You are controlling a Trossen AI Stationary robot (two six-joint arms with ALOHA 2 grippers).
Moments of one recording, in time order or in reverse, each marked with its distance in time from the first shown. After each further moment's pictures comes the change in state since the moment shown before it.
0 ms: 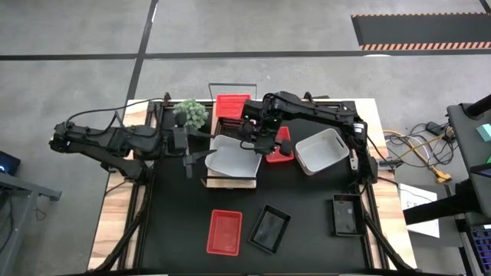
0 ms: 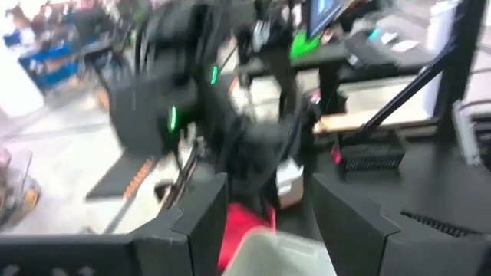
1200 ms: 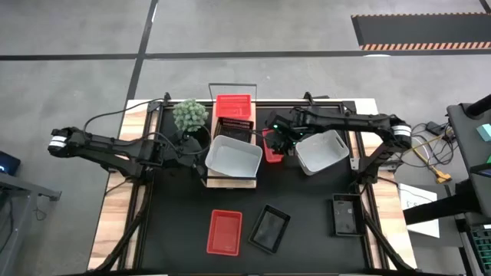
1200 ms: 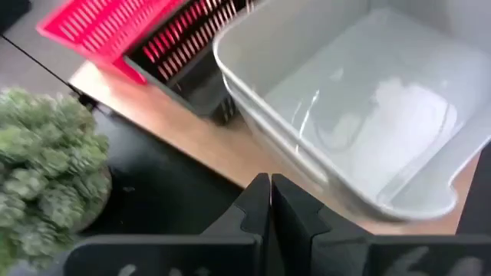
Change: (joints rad) left arm 0.136 0.021 -0.420 -0.259 -0.085 -0.521; right arm -0.003 -0.433 -0.766 0.530 0.198 1.000
